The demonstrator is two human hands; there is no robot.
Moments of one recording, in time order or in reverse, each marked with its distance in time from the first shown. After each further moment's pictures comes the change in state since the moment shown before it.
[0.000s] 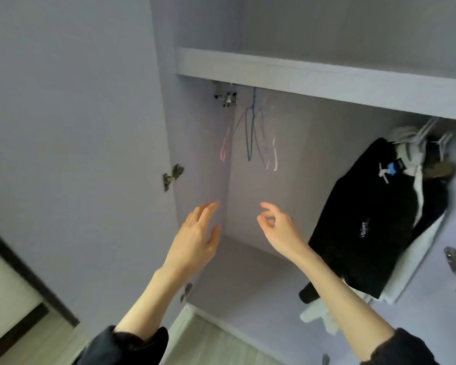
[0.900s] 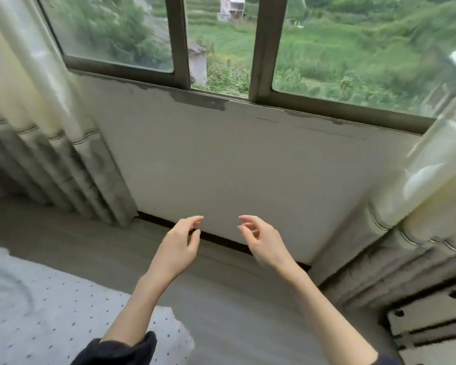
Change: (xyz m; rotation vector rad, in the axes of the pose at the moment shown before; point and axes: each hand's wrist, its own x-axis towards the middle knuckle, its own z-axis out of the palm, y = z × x) left_hand -0.439 -0.298 -0.385 0.281 0.860 -1.273; right_hand -0.183 -0.409 0.574 0.026 -1.286 -0.817
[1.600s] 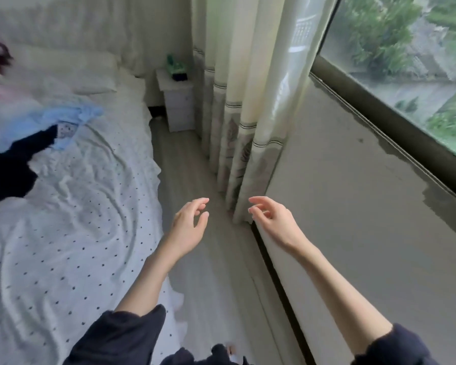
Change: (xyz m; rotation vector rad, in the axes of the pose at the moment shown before) left_hand 0.147 -0.223 -0.201 -0.072 0.689 -0.660; right_hand 0.352 -0.219 0.268 -0.233 -0.772 -0.505
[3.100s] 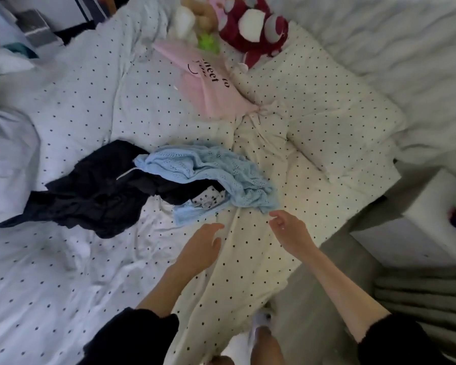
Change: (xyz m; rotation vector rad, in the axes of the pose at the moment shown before) left_hand 0.587 -0.382 -0.360 -0.084 0.523 -0.934; right_hand 0.864 -0.358 0.446 -0.503 -0.948 -0.476
